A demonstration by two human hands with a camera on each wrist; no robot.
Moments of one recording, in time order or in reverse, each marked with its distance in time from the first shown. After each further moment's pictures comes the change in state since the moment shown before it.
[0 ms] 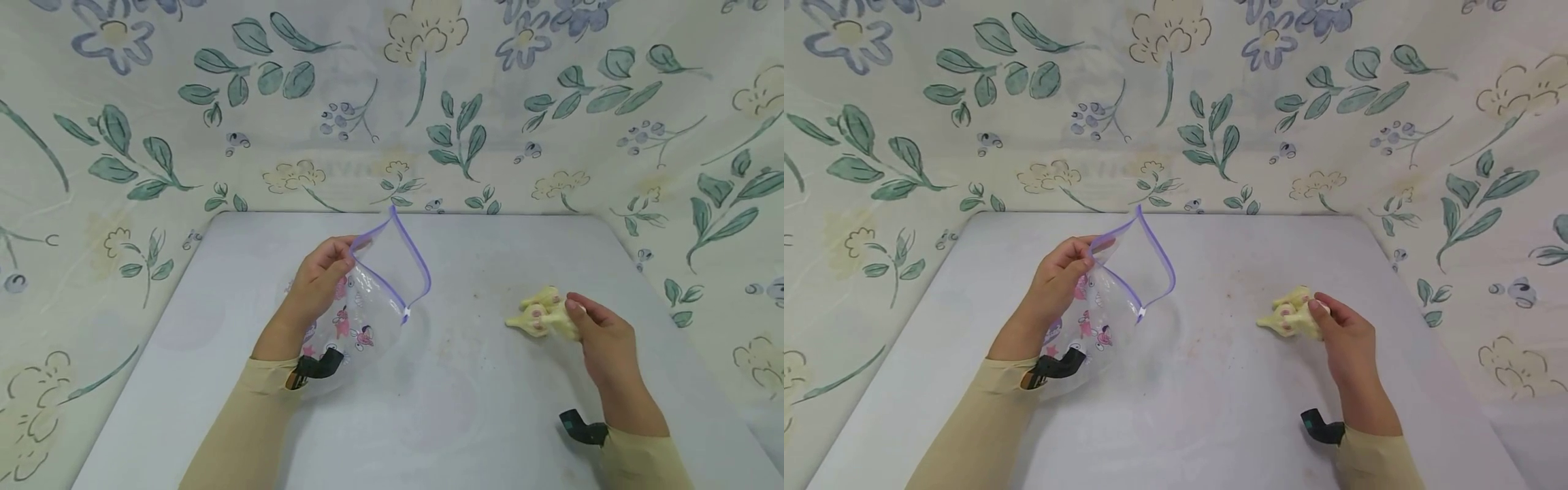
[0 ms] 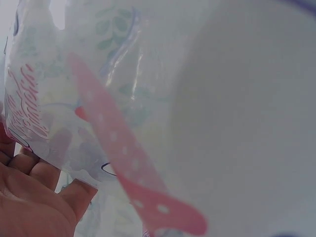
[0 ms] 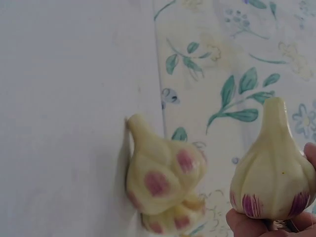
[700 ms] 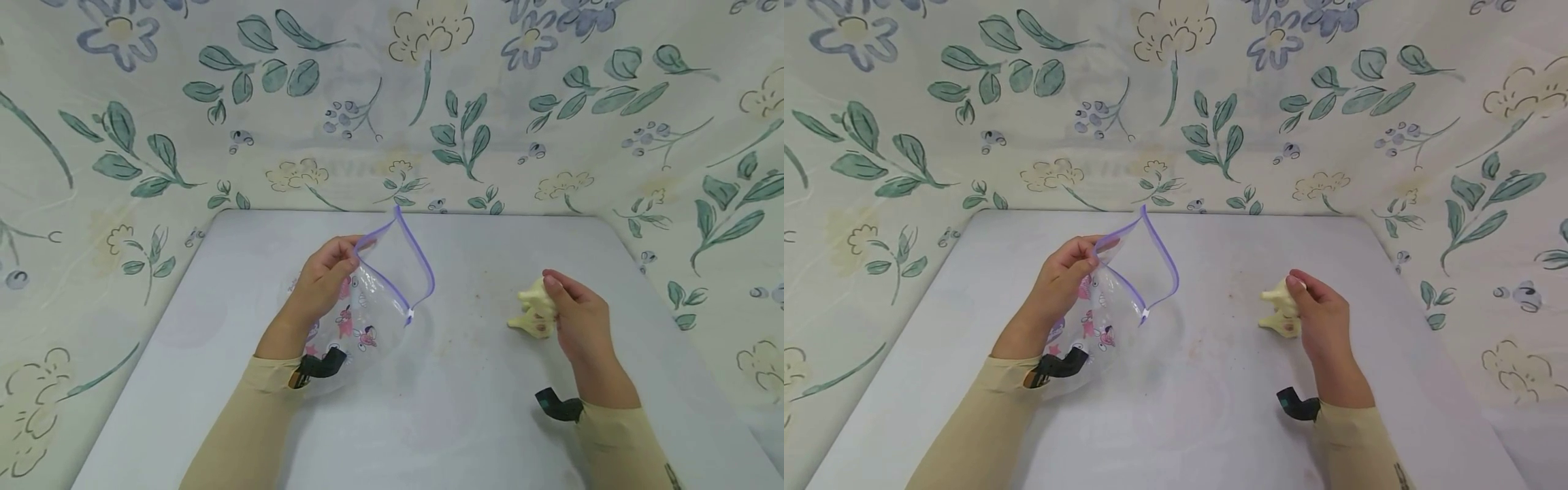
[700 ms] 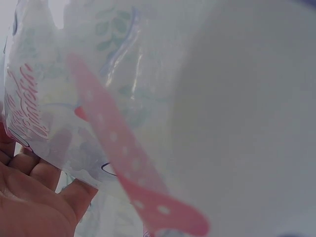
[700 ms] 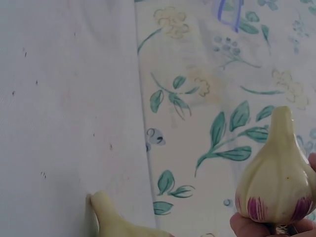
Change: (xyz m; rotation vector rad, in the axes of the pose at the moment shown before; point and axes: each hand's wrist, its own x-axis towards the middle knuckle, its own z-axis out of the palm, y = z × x) left_hand -0.001 0.004 0.002 0.019 -0.016 0.021; right_hand 0.003 -0.035 0.039 0.336 -0.060 -0.114
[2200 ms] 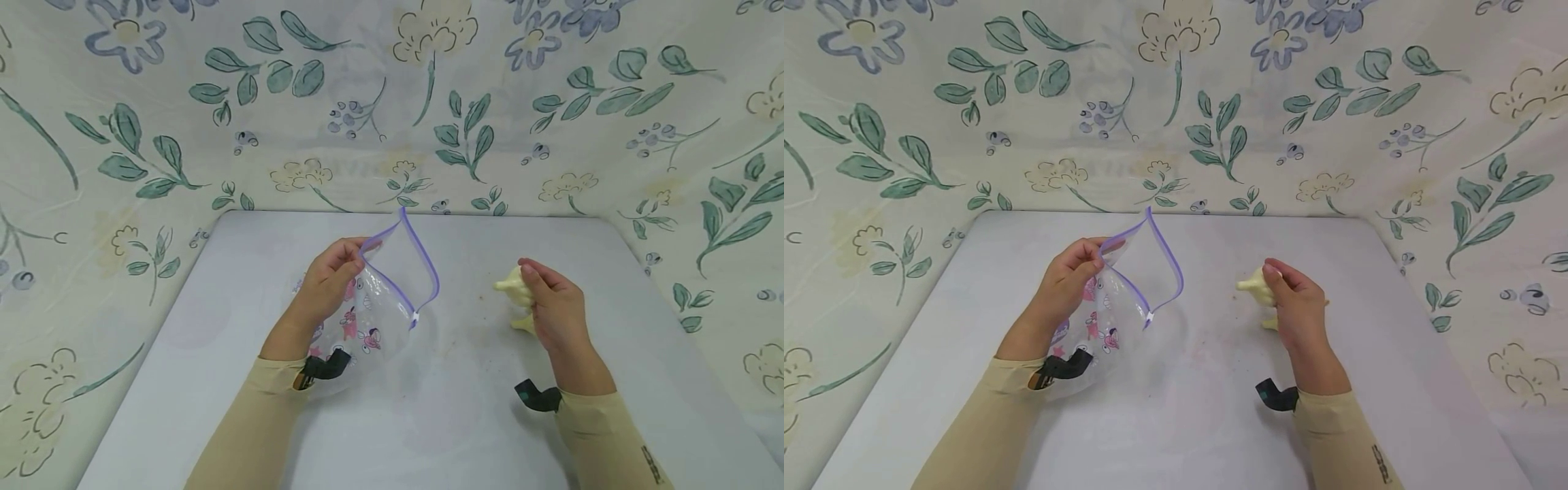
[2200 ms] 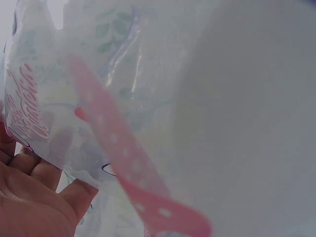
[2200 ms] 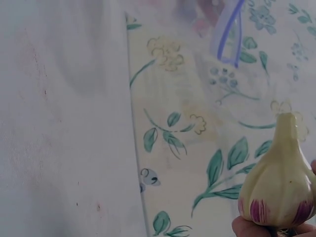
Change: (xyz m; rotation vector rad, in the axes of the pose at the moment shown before) left_hand -0.003 -0.004 0.005 0.011 0.000 0.014; right_hand -0.001 -0.005 0.039 0.065 -0.077 -0.021
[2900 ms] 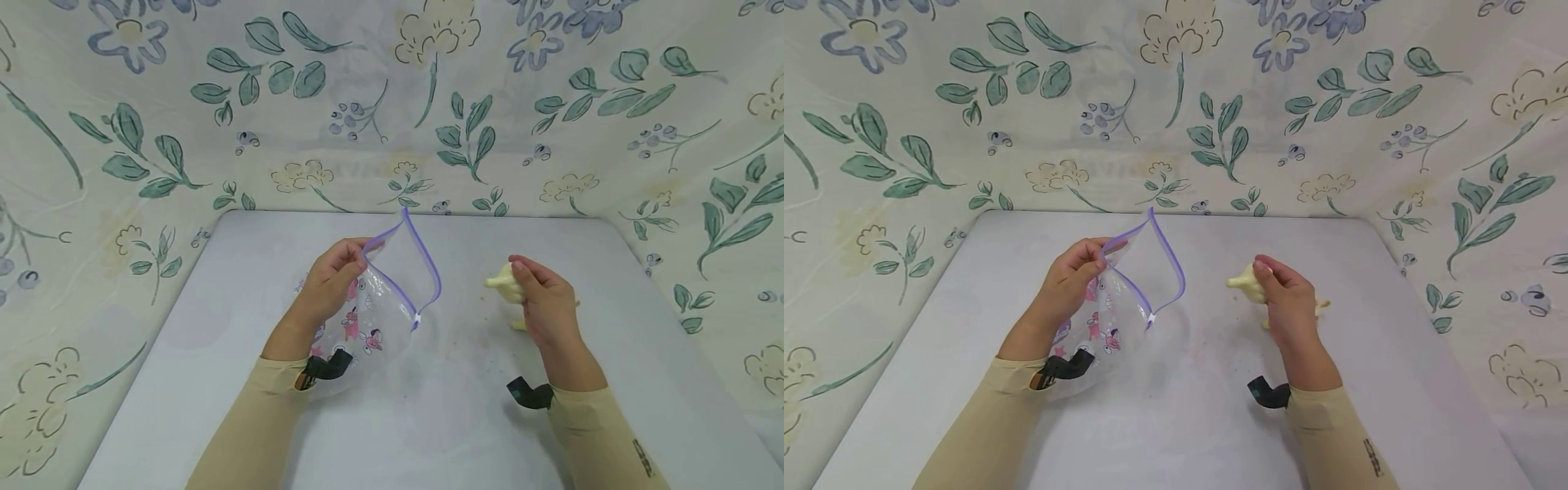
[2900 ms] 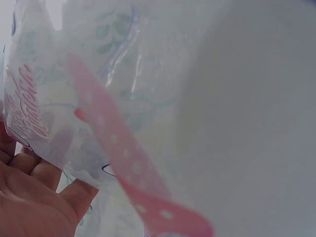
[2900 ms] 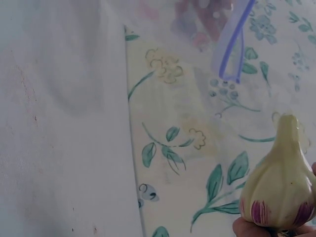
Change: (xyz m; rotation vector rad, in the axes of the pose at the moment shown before) left_hand 0.000 0.002 0.000 0.033 -0.004 -0.015; right_hand -0.005 -0.005 0.014 0.000 -0.077 -0.016
